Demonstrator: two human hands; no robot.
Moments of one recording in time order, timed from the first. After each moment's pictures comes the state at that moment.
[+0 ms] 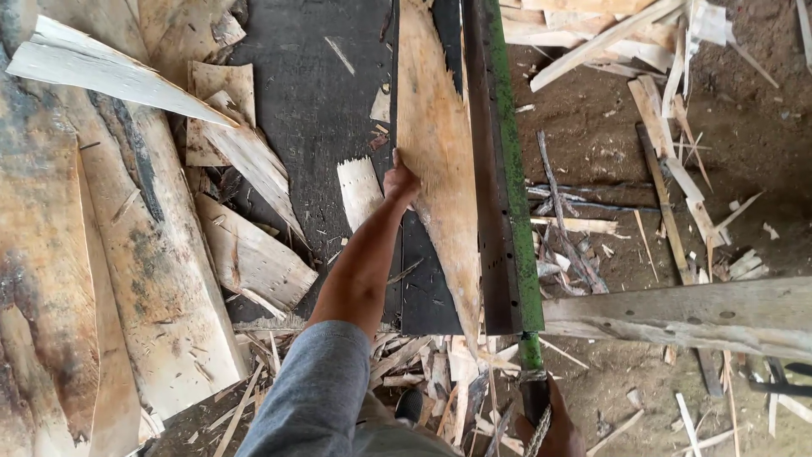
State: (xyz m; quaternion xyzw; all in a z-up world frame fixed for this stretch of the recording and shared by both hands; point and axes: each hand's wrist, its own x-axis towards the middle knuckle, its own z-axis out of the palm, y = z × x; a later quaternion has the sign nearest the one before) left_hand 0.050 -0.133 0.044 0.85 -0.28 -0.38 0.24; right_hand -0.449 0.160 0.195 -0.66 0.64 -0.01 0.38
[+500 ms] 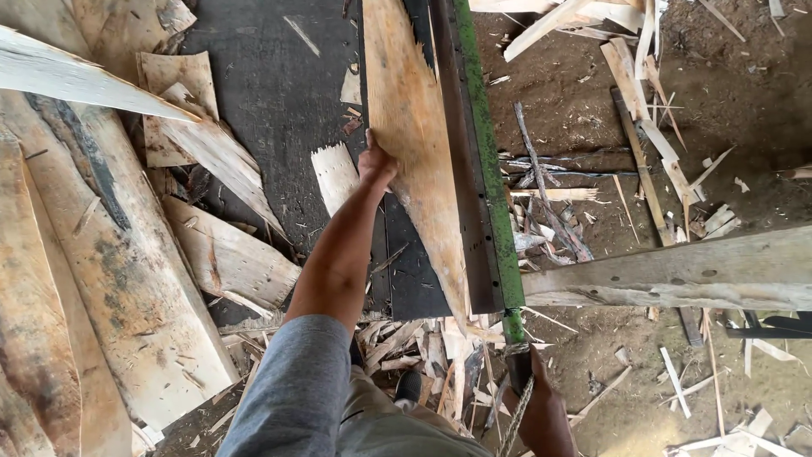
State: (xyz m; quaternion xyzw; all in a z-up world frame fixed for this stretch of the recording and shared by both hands) left_hand 0.061 -0.150 0.003 0.86 -0.32 -0.33 0.22; right_hand -0.394 0.176 0.232 -0.66 0.67 -0.03 0.35
